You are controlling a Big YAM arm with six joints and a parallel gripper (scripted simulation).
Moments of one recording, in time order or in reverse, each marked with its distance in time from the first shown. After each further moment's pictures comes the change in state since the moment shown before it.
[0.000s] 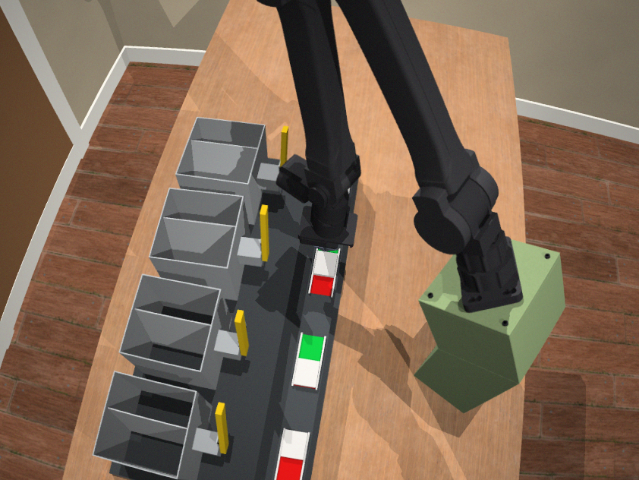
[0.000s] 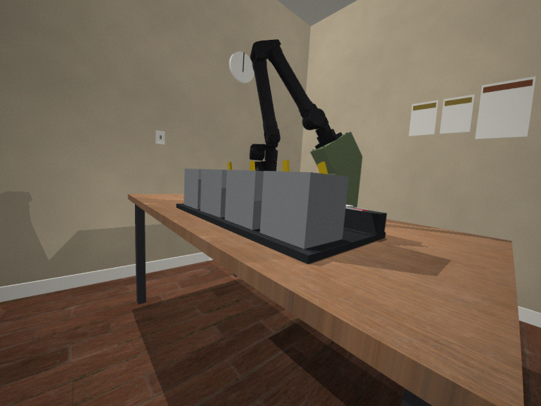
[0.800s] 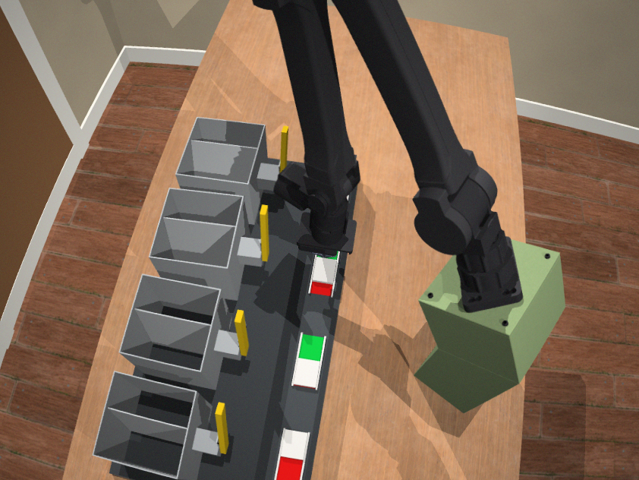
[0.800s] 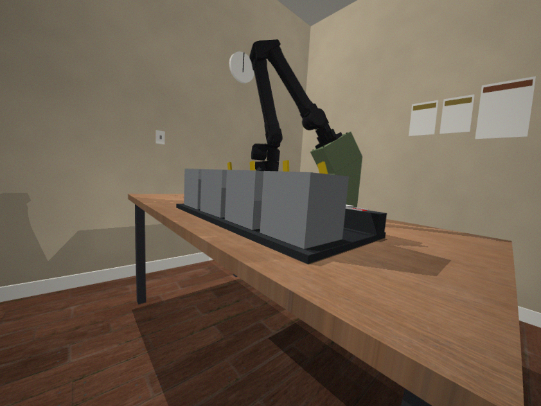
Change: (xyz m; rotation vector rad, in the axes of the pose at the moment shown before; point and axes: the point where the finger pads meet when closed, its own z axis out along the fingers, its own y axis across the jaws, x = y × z) arm 0.014 0.000 0.000 0.000 0.002 -0.001
